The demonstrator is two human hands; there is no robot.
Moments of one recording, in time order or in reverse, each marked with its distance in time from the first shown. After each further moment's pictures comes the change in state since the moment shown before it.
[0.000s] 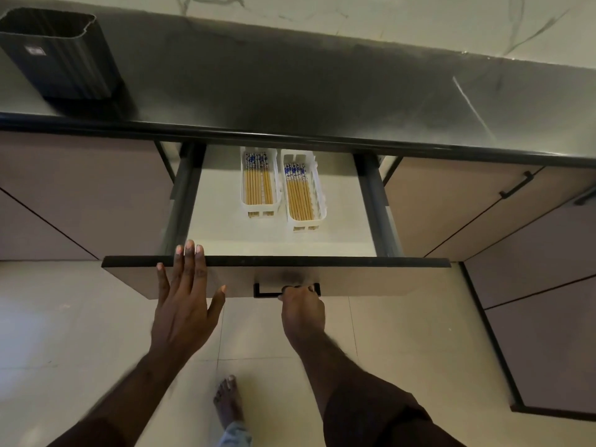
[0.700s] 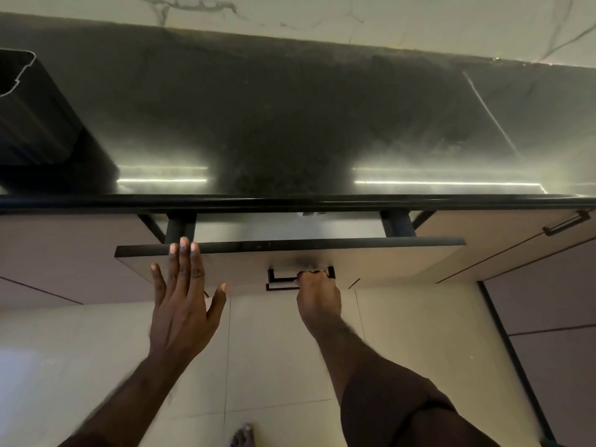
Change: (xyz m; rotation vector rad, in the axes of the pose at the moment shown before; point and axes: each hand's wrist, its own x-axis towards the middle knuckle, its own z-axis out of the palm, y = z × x) left_hand 0.192 -0.049 0.016 -0.017 0.052 0.032; right_hand 0.199 -0.021 -0.064 0.058 0.044 0.086
